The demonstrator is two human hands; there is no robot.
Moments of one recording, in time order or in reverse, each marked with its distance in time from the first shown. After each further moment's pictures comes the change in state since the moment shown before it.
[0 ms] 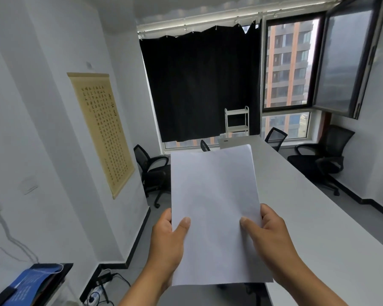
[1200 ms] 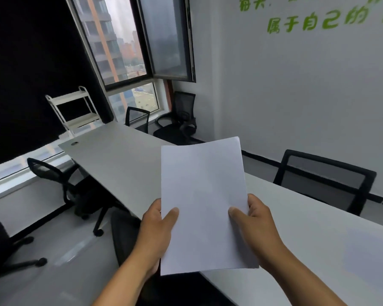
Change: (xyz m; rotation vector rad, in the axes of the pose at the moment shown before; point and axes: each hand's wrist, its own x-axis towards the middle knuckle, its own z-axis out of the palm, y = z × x) left_hand 0.431 -0.103 0.283 0.113 -0.910 -0.143; right_hand 0.314 0.118 -0.021 -0.050 0.834 0.290
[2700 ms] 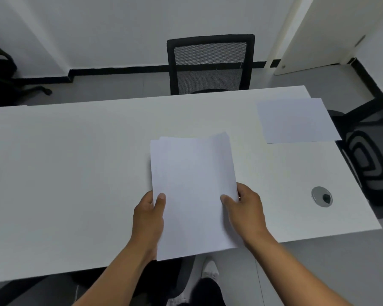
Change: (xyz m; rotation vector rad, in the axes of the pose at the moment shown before) left_hand 0.177 -0.197 0.140 0.326 -0.639 -0.329; right_hand 0.050 0.227 0.002 -0.122 0.721 0.546
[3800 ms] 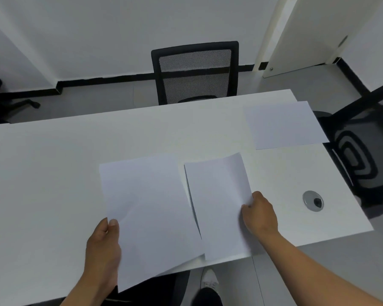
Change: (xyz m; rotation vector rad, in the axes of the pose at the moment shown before) left_hand 0.022 -0.027 -0.061 0.018 0.183 -0.011; right_hand 0.073 0.071 -0.041 -0.452 0.139 0.117
